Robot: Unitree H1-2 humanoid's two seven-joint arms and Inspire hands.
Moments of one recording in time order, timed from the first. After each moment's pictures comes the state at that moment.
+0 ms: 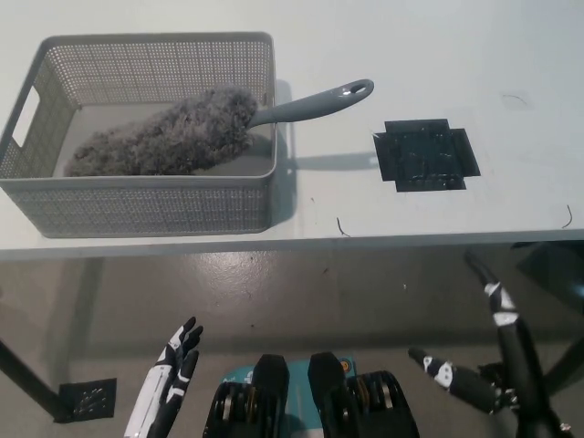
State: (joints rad) left_arm 0.05 0.09 -0.05 0.22 0.12 -0.36 -0.01; right_arm 0.04 -0.15 0.18 -0.17 -0.39 -0.32 -0.19
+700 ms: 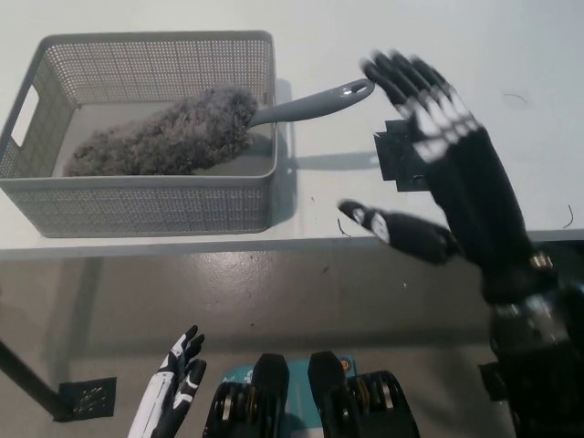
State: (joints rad) left_arm 0.05 0.09 -0.05 0.26 0.13 -0.36 -0.01; right_arm -0.49 -0.07 0.19 -0.44 -0.75 -0.07 0.22
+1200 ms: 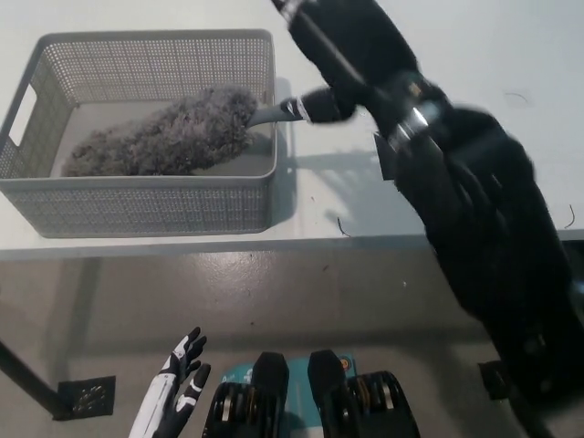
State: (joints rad) left_arm 0.05 0.11 -0.07 0.26 0.14 -0.37 -0.01; right_arm -0.98 -0.07 0.31 0.00 -1.04 0.17 0.52
